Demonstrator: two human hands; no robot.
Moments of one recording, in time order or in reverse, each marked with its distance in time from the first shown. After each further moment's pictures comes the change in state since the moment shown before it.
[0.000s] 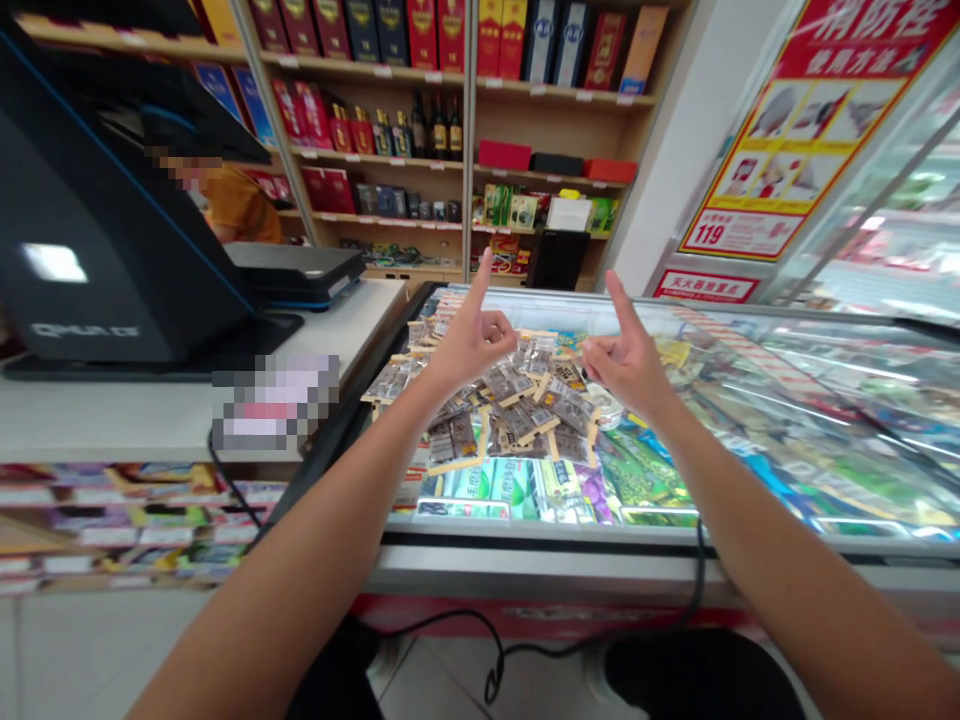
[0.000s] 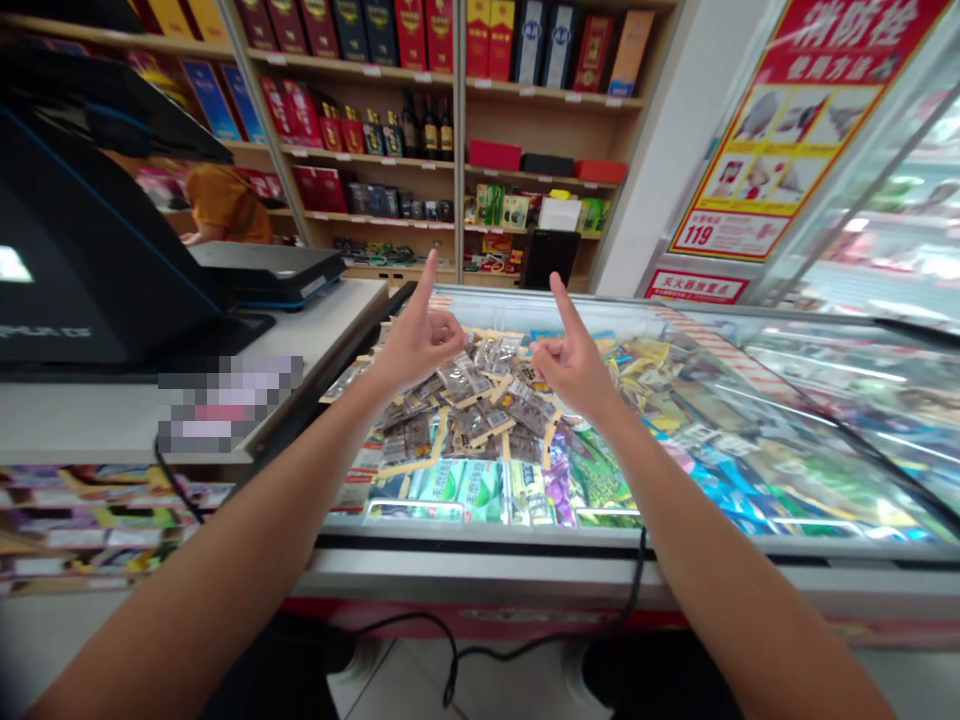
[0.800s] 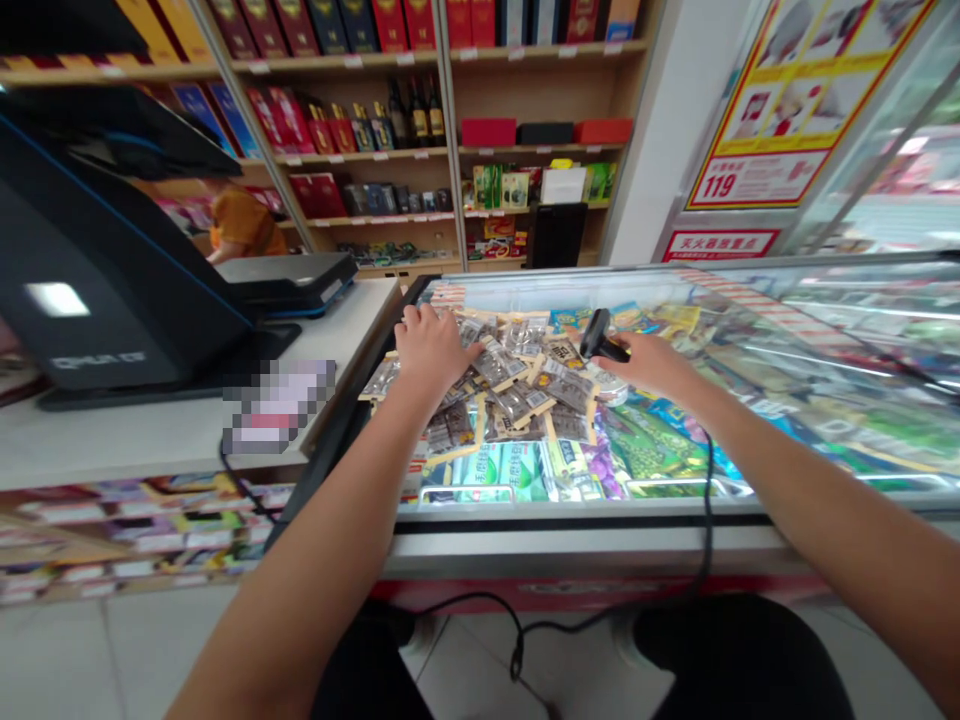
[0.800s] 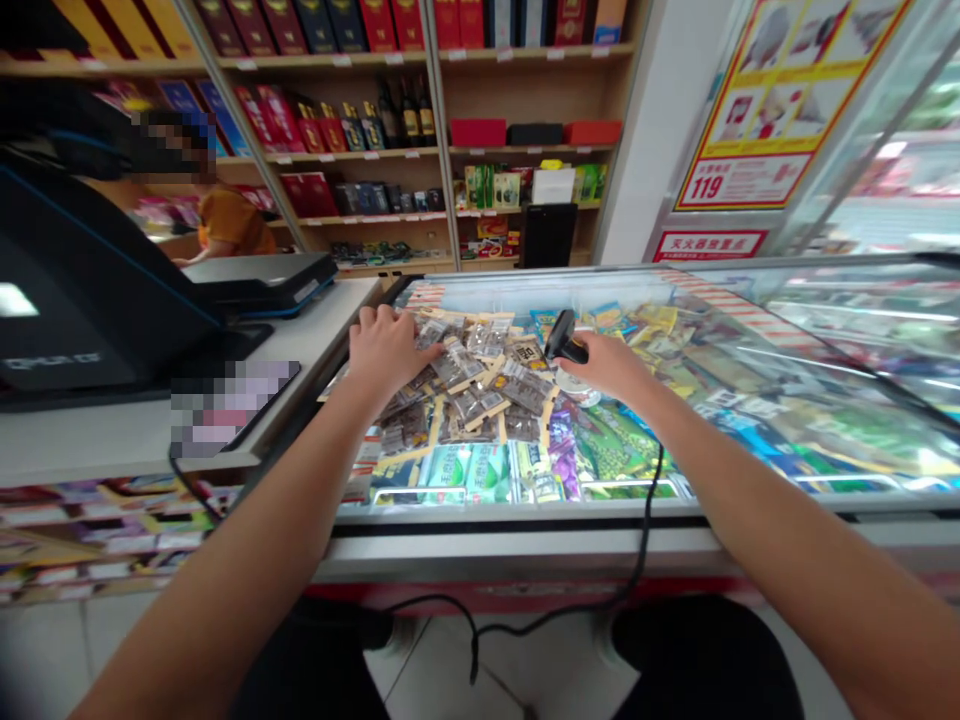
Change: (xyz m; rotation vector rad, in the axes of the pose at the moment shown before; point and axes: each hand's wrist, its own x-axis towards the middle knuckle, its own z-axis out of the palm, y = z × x) left_hand -0.008 -0.005 0.000 1.452 0.074 -0.360; right_hand -0.001 0.103 -0.066 -1.005 -0.033 0.201
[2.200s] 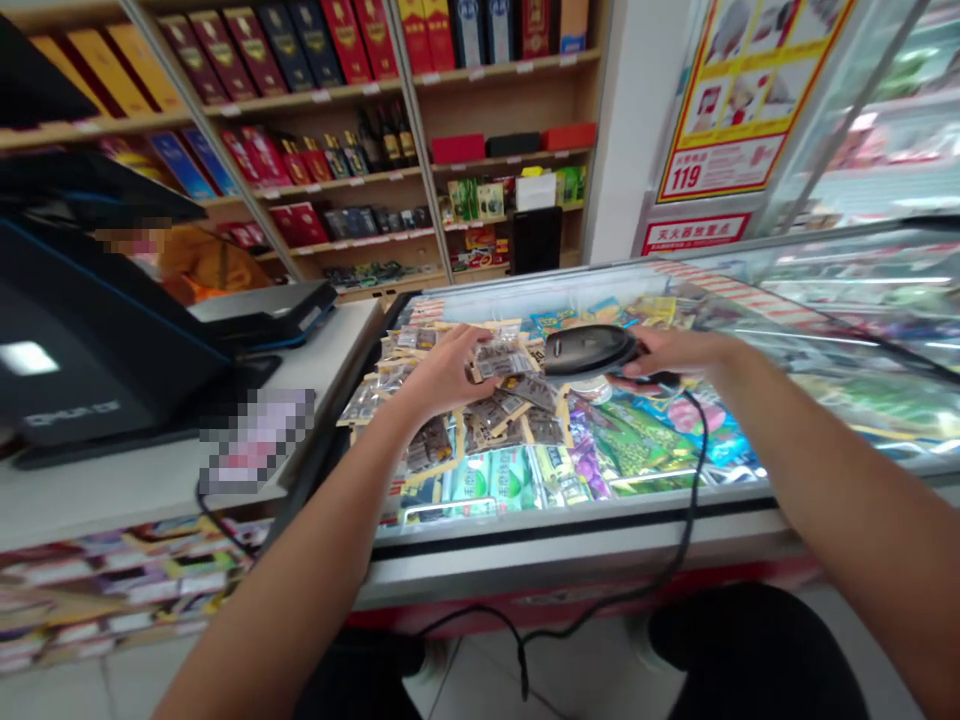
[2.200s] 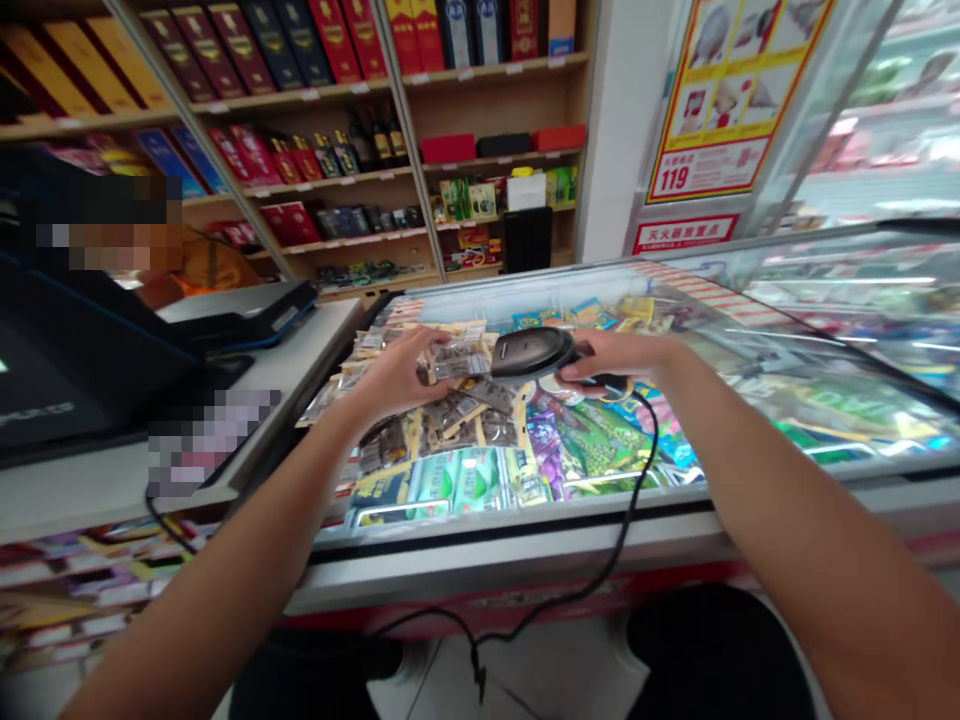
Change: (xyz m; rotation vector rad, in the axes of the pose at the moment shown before) left_hand 0.004 0.011 0.013 -0.461 -0.049 0.639; right_hand -0.009 0.027 -0.060 1.092 -0.852 -0.437
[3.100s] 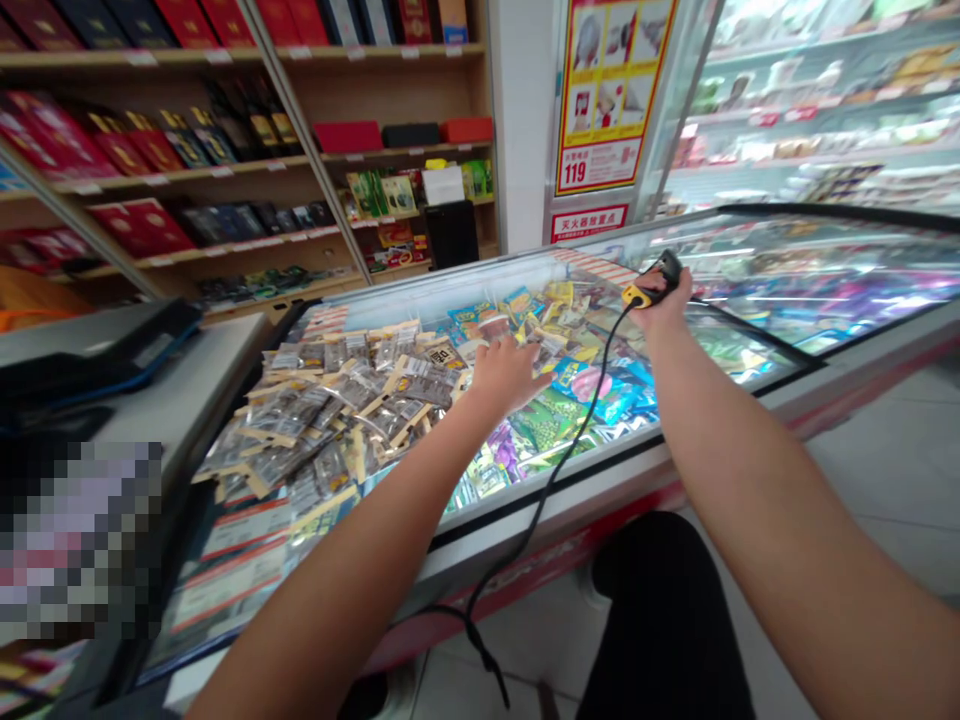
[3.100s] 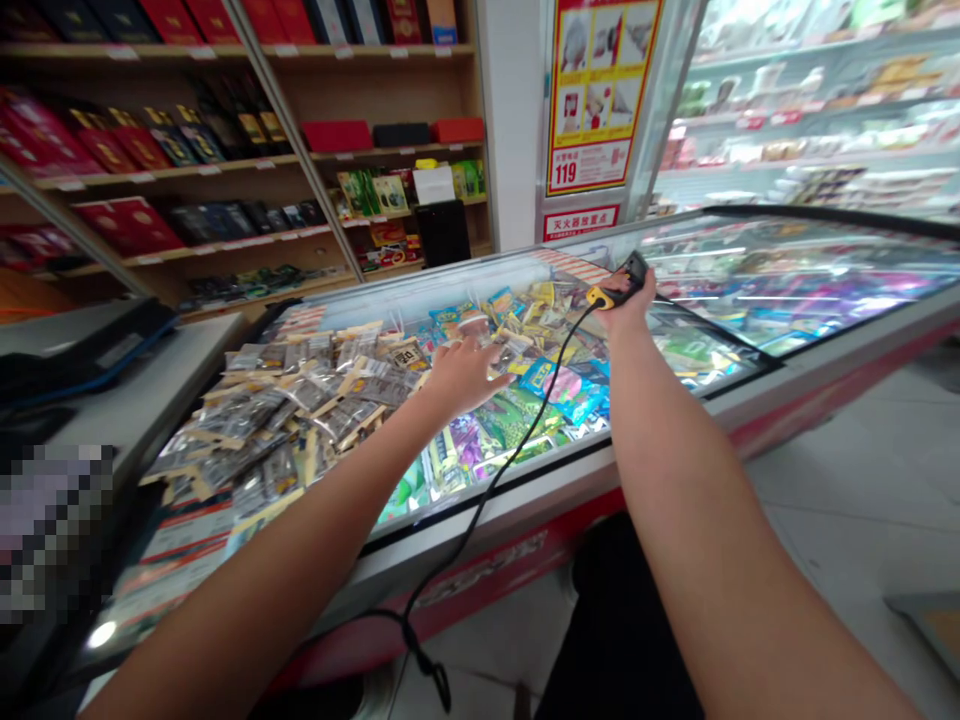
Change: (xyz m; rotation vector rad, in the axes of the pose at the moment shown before) left_hand 0.100 0.149 0.118 0.221 -0.253 0.032; right_hand -0.149 0.090 -0.125 0.641 0.717 -0.818
